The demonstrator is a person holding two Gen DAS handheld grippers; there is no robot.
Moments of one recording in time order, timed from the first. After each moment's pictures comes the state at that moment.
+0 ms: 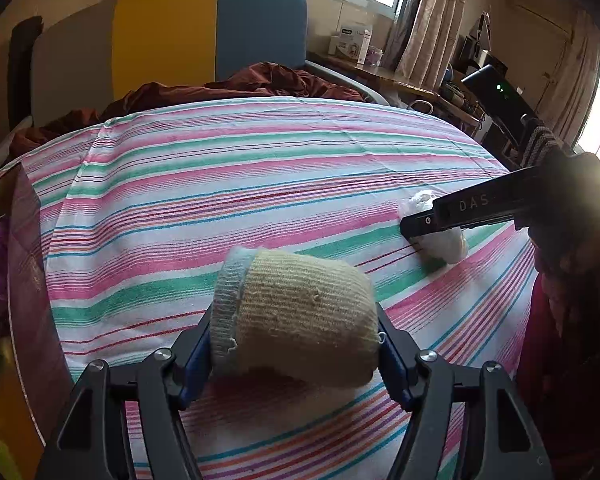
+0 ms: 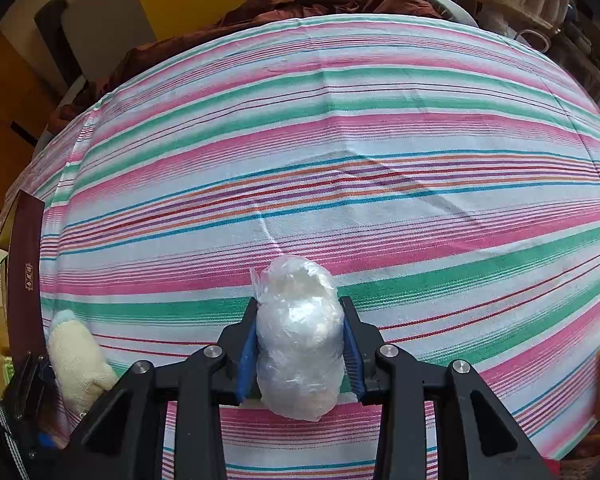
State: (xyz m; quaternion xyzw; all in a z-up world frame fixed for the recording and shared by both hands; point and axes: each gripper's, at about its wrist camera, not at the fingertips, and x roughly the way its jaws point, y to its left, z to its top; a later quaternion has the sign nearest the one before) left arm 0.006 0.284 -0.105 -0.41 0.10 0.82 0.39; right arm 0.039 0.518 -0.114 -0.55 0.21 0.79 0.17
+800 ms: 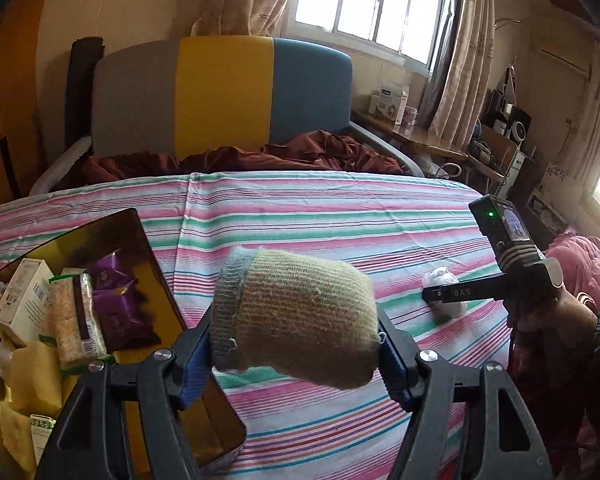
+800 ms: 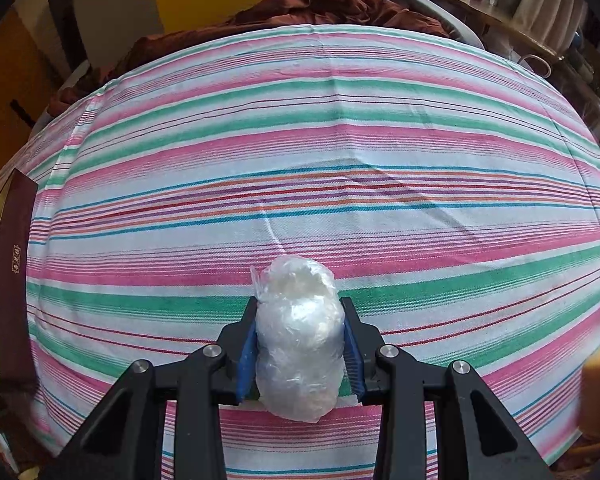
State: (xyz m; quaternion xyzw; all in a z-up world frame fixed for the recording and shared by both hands) left arm -0.002 0.200 -0.026 -0.35 0.05 0.87 0.33; right arm 0.039 0.512 -0.114 -0.55 0.16 0.80 0.17
